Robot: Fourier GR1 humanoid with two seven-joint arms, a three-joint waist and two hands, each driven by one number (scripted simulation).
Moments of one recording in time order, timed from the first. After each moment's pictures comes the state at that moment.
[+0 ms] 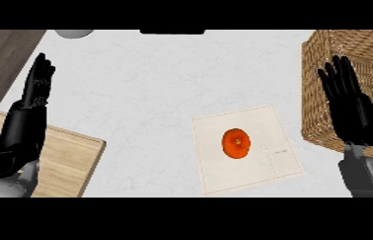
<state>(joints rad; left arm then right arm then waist) -0.13 0.54 -0.19 -1.67 0.10 0.41 -0.18 -0.20 -0.39 -0.02 -1.38 -0.48 -0.03 -0.22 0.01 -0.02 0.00</state>
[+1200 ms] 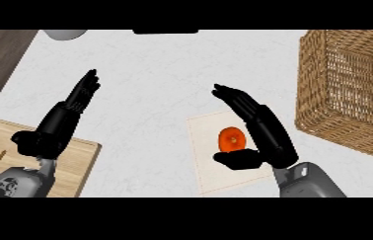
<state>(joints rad) -0.16 0.51 -0.26 -1.56 0.25 0.12 -0.05 -0.29 -0.33 0.52 -1.65 0.41 -0.23 0.01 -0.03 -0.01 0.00</state>
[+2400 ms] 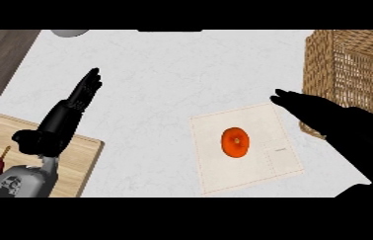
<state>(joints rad) -0.16 0.45 -0.21 -1.55 0.19 0.04 -0.05 -0.34 -0.68 0.22 -2.17 0.07 0.62 0.75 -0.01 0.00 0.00</state>
